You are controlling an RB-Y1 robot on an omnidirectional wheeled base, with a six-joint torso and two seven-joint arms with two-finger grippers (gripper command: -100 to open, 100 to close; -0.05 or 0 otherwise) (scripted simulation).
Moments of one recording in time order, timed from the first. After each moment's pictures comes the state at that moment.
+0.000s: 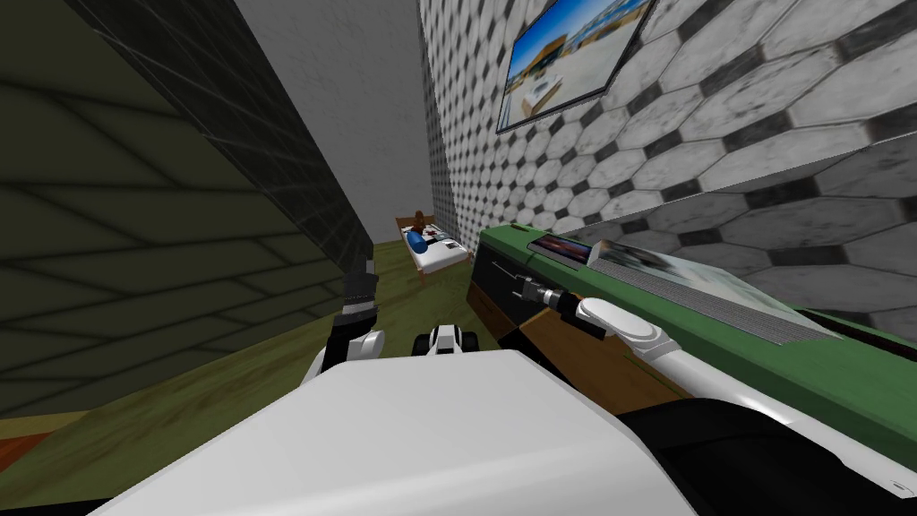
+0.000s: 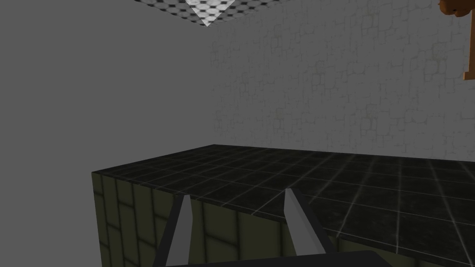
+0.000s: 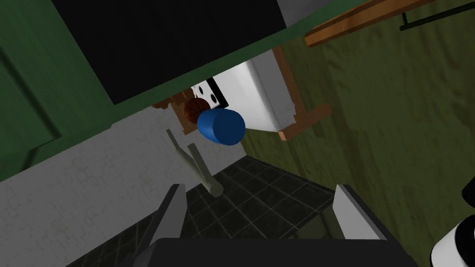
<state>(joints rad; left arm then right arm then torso) 0.53 -0.04 0.01 -2.21 -0.08 -0.49 -0.14 0.52 -1.23 -0.12 -1.85 1.00 -0.39 0.72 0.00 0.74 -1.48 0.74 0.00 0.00</state>
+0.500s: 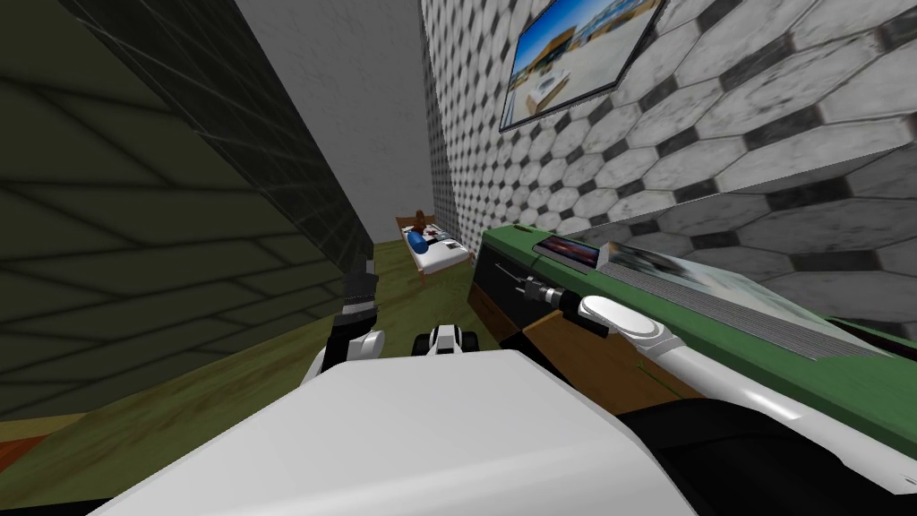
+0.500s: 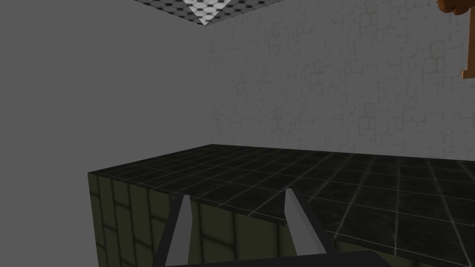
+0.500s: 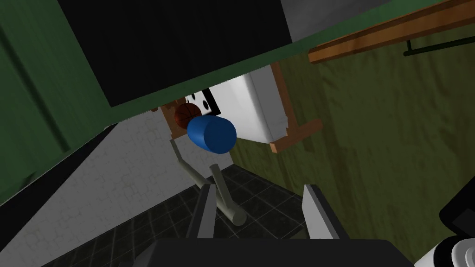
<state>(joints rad) 0.53 -0.04 0.01 -2.21 -0.08 -0.49 -0.14 0.52 -1.27 -0.13 -1.84 1.03 -0.38 0.74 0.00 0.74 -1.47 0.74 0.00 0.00</state>
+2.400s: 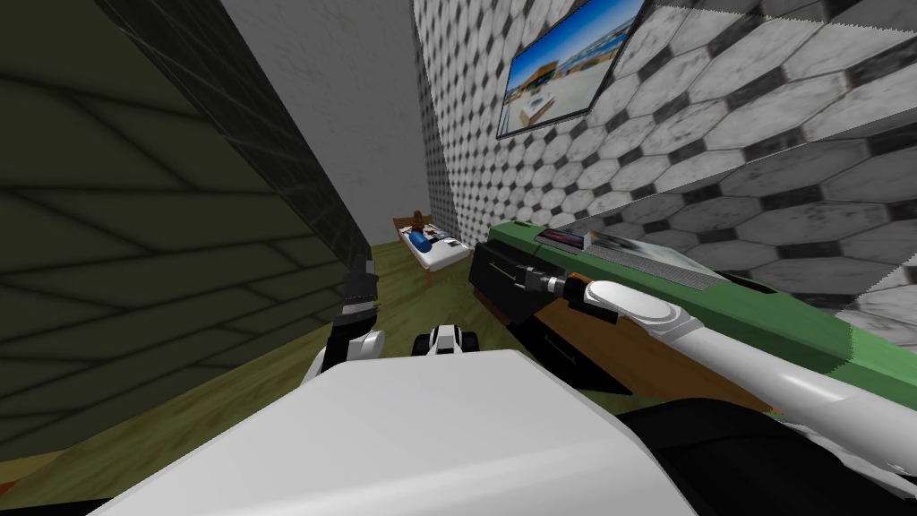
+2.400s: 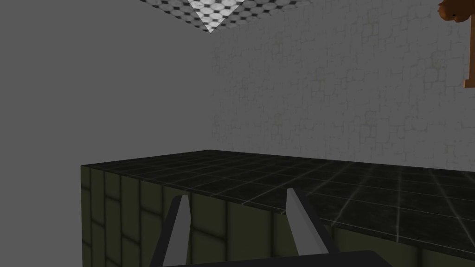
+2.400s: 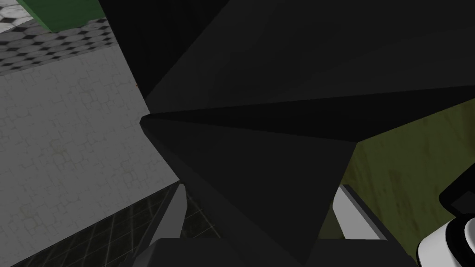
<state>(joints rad) 0.53 -0.04 0.01 -2.21 -0.08 -0.49 -0.14 0.53 -1.41 -0.21 -1.90 0.99 -0.43 0.64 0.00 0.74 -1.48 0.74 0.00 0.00</state>
